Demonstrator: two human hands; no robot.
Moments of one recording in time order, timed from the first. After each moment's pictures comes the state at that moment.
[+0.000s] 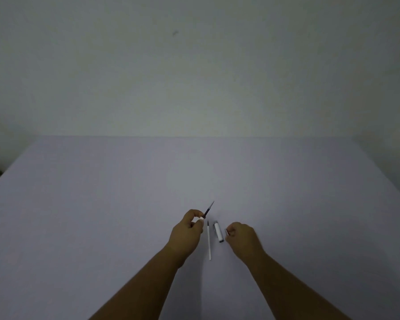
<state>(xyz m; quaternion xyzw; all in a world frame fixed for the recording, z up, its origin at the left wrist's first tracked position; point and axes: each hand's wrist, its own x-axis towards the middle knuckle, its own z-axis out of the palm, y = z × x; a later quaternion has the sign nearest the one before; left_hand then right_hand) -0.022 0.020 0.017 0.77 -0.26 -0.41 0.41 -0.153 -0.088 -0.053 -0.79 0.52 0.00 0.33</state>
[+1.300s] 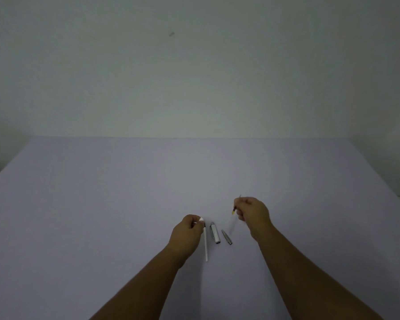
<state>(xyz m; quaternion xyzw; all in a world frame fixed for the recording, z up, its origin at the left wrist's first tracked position) -0.027 0.014 0.013 0.77 -0.24 -0.42 0.42 -0.147 -0.134 0.003 -0.54 0.56 -0.22 0.58</state>
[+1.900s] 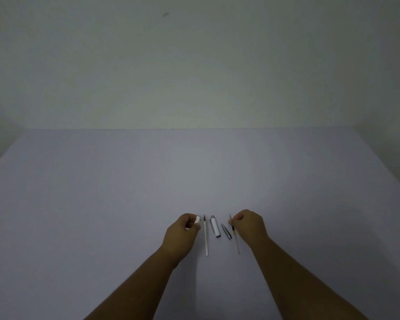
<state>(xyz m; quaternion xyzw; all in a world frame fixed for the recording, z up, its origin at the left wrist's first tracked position) -0.020 0.022 -0.007 0.79 -0.25 -0.40 0.38 -0.154 -0.112 -0.033 -0.71 0.59 -0.03 0.40</state>
